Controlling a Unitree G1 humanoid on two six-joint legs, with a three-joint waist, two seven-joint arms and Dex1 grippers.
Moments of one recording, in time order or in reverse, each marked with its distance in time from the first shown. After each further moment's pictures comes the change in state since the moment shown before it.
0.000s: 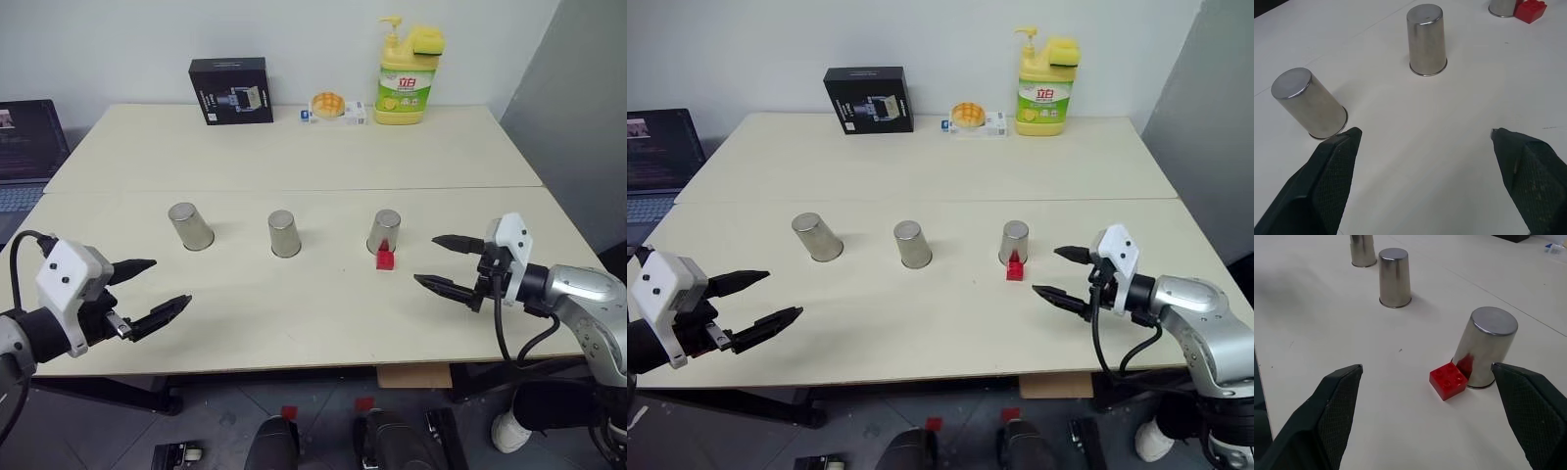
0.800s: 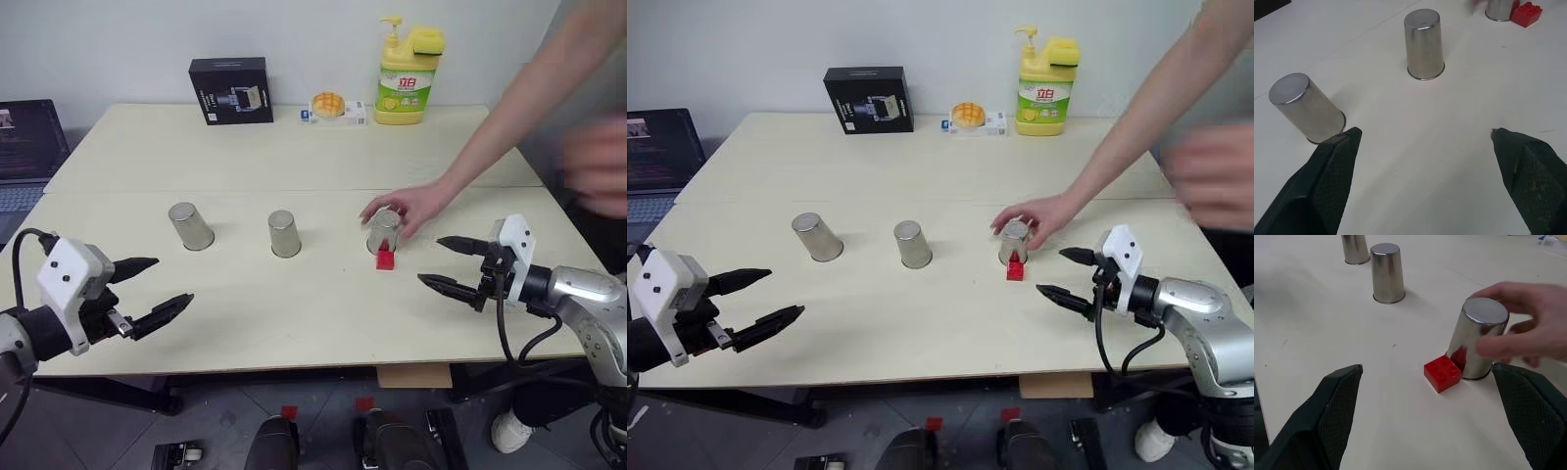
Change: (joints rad) left arm -0.014 0.001 -0.007 0.000 -0.006 0.000 -0.004; right arm 0.008 0.000 -0.015 0.016 0.000 -0.001 0.002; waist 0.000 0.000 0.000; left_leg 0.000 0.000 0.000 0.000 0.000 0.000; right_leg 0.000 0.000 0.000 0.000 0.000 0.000
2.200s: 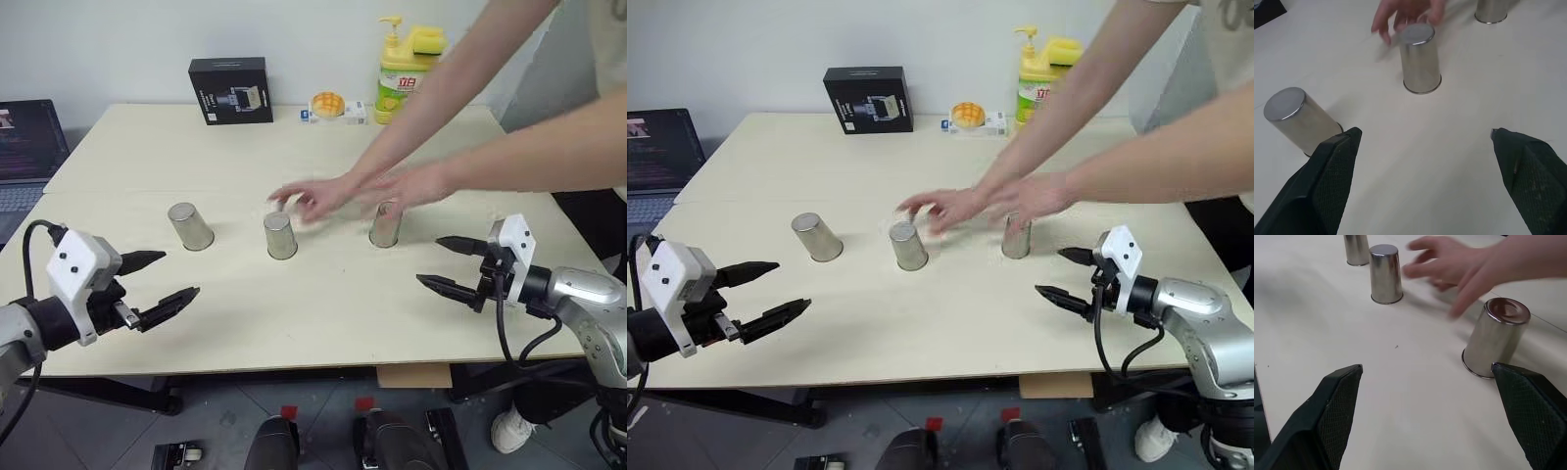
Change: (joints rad) left arm -0.076 0.010 -0.054 0.021 0.000 0.001 0.004; right arm -0.016 0.011 0.018 -0.033 0.010 0.021 -0.009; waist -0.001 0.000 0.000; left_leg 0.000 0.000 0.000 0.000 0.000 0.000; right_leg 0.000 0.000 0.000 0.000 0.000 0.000
